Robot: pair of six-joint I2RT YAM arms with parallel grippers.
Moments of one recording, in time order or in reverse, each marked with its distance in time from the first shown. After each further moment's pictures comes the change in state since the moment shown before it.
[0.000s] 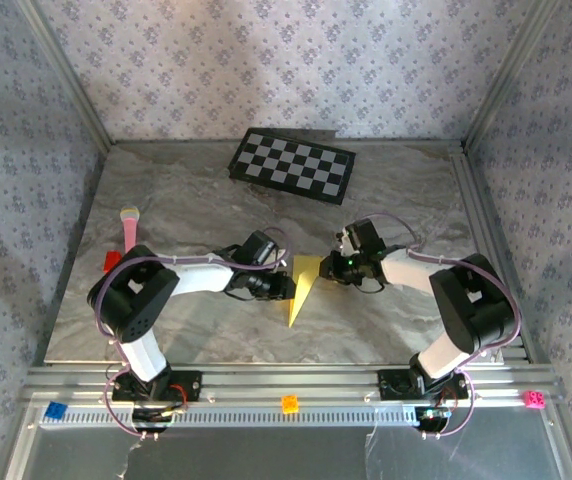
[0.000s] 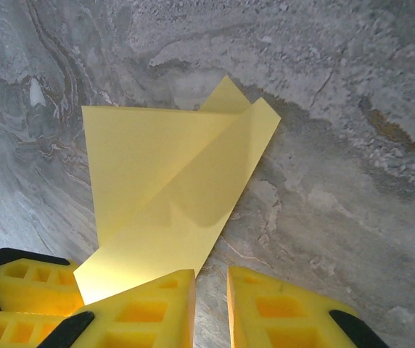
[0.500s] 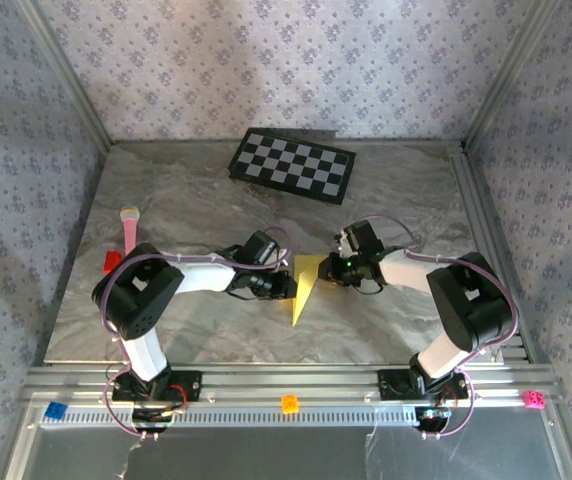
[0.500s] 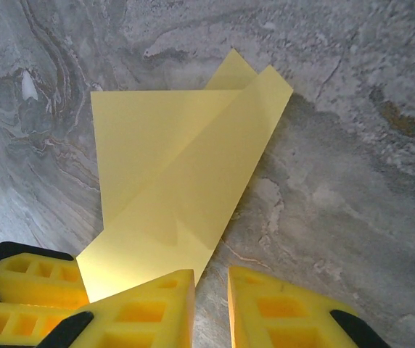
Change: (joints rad) left arm 0.000 0.031 0.003 0.039 0.014 -0.017; right arm 0.008 0.015 -0.006 0.015 0.000 0.000
